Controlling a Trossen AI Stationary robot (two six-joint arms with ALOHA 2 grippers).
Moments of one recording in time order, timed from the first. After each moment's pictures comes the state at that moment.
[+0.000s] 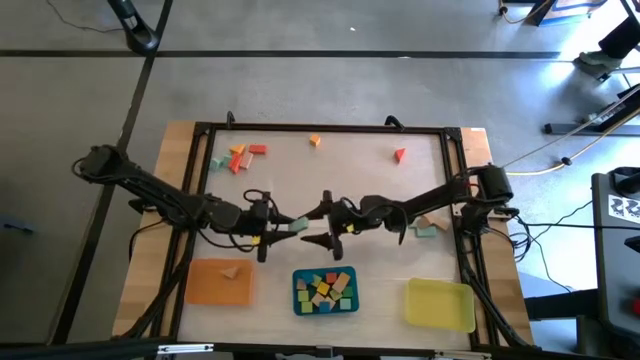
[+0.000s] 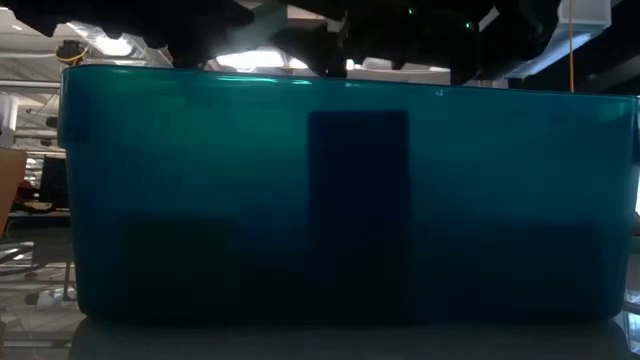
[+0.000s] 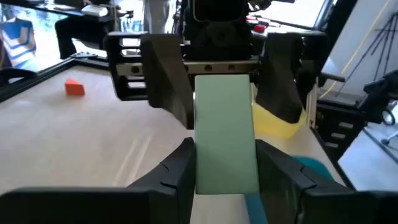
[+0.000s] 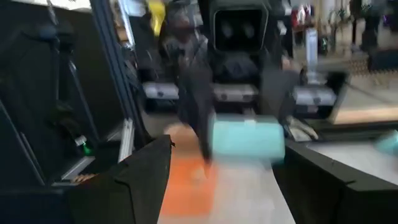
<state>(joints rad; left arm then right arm) -0.33 1.17 0.50 0.49 -0.38 -0.25 0.13 1.83 0.92 1.00 -0.07 0.17</state>
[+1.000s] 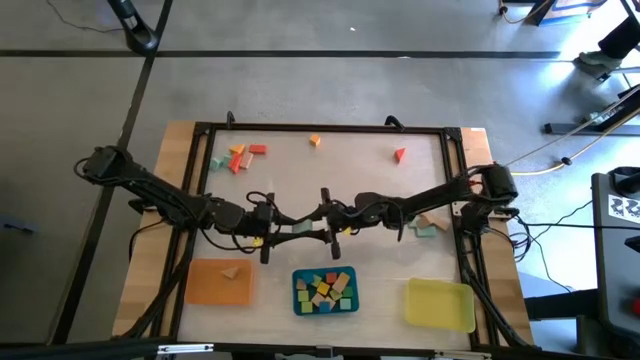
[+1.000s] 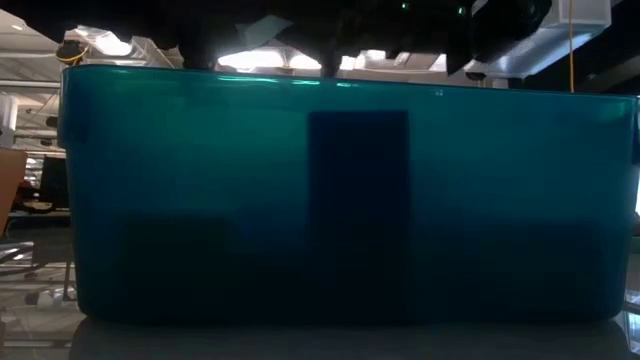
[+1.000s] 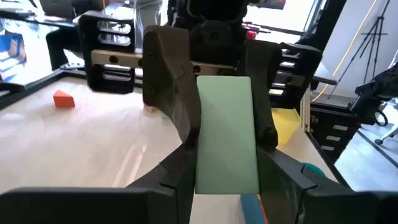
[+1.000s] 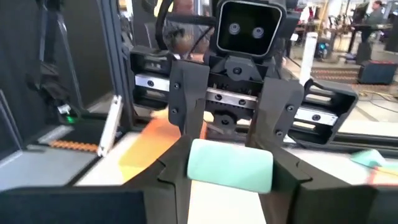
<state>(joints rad) -0.34 1.21 0.50 0.58 -0.34 -0.21 0.14 1.78 0.97 0.79 -0.10 -0.02</state>
